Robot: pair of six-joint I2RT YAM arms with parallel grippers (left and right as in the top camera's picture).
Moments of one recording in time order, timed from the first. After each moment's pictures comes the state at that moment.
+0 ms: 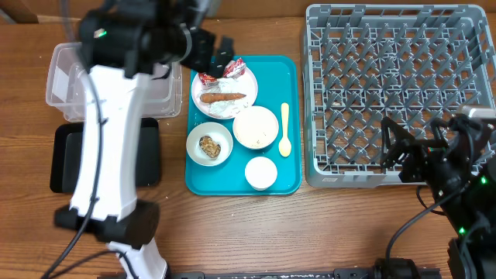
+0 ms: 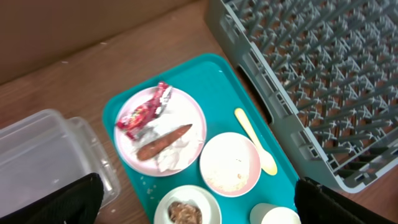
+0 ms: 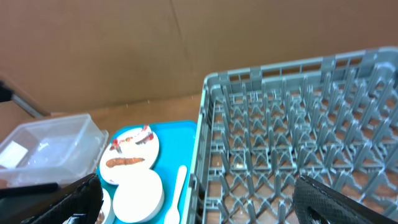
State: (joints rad) left arm -0.25 1.93 2.43 -1.42 0.25 0.15; right arm -0.03 0.72 1.13 -0.79 -0.22 0.20
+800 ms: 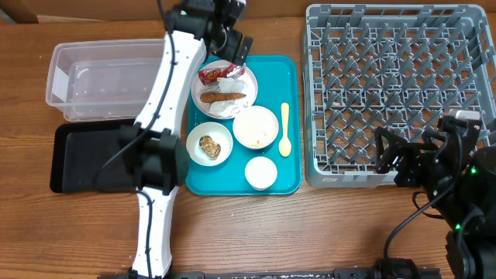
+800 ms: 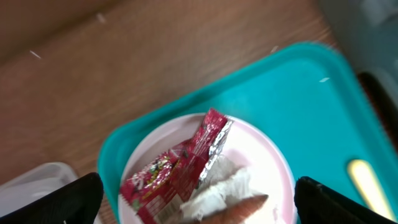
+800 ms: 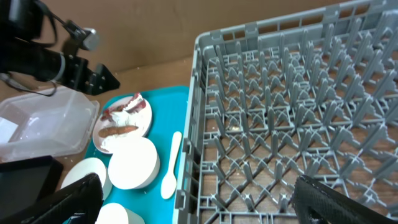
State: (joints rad) left arm -0.27 2.42 2.45 -1.09 0.07 0.16; right arm -0.03 0.75 1.13 -0.91 -0.22 0.20
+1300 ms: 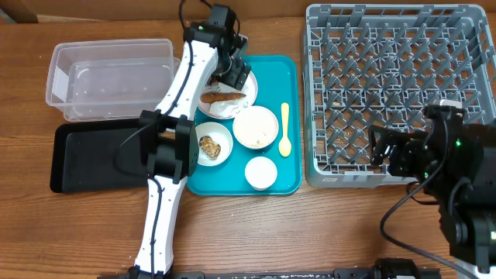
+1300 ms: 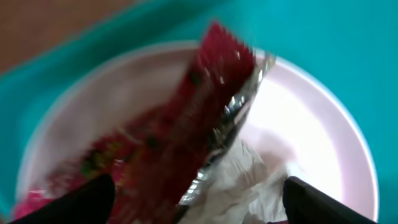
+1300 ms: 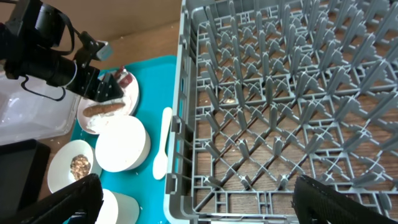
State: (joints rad) left arm -0.28 2.60 2.45 -1.17 0.05 0.15; right arm -0.03 0.87 1.13 -0.94 -0.22 0.20
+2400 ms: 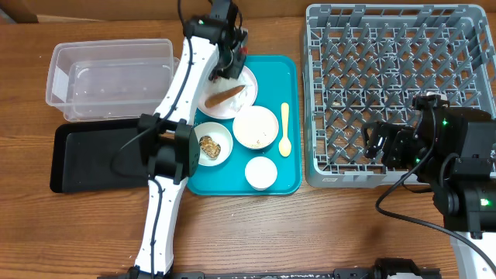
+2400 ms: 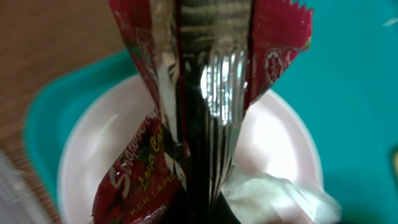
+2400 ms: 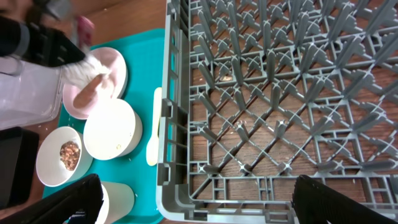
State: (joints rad) left arm -0.29 2.56 2.57 -1.25 0.05 0.08; right arm -0.03 0.97 1.13 -0.96 -0.23 0.20
